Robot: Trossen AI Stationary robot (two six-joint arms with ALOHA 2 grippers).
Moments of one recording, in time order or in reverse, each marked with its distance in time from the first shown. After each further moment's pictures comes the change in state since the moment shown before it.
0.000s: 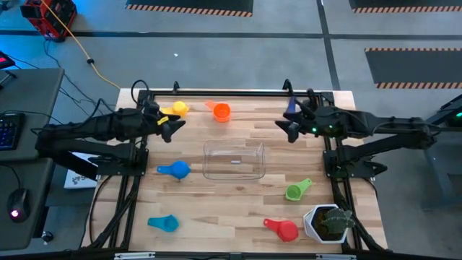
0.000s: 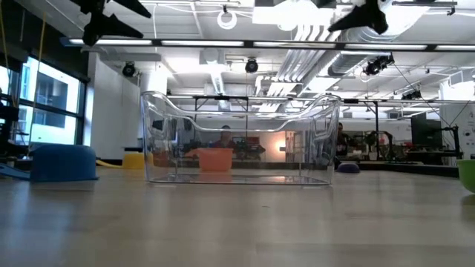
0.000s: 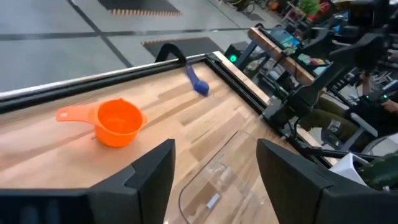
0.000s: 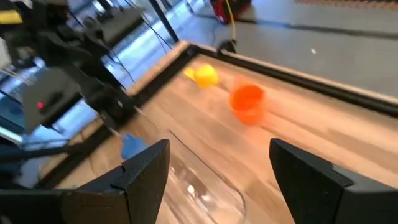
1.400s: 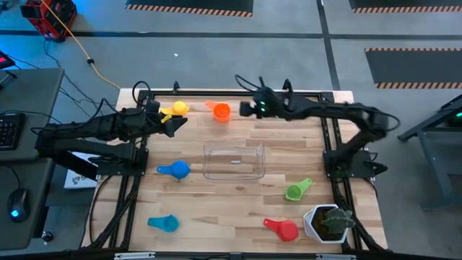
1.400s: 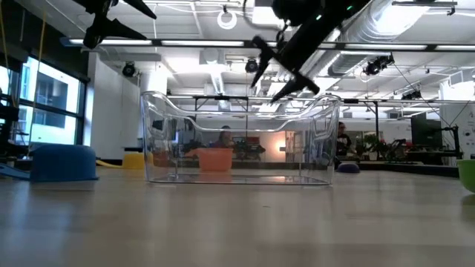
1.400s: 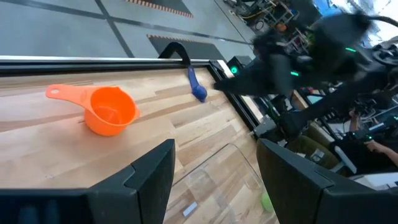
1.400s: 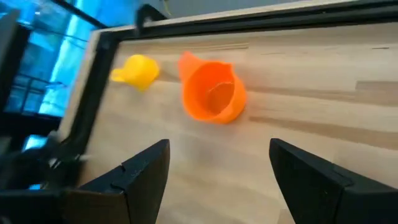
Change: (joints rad) left arm 0.006 0.029 0.000 0.036 -0.026 -0.193; right arm -0.341 0.701 0.229 0.206 -0.251 0.321
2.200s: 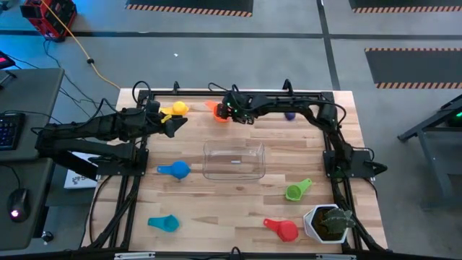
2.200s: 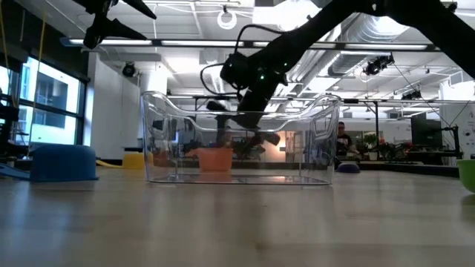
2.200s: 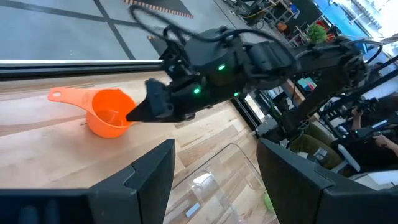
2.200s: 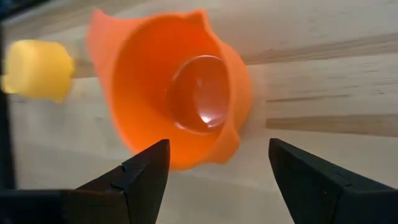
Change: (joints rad) left arm 0.000 0.000 0.000 0.000 -0.003 0.018; right arm -0.045 0.558 0.386 -0.067 -0.109 0.217
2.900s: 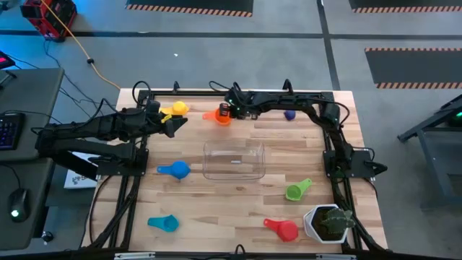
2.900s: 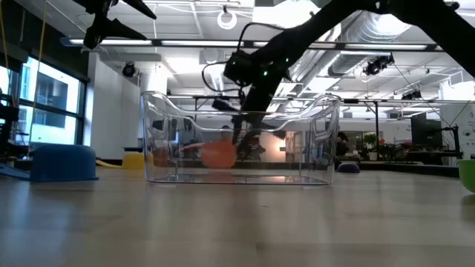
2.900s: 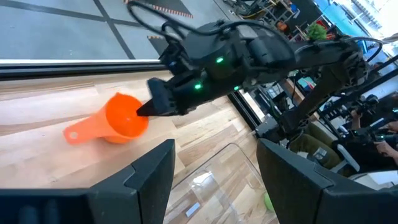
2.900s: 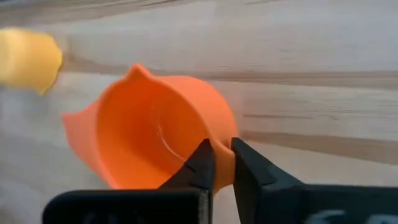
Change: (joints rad) left arm 0.000 0.000 0.000 0.000 0.001 0.001; right arm -0.024 -0.043 0.007 -0.090 0.016 -0.150
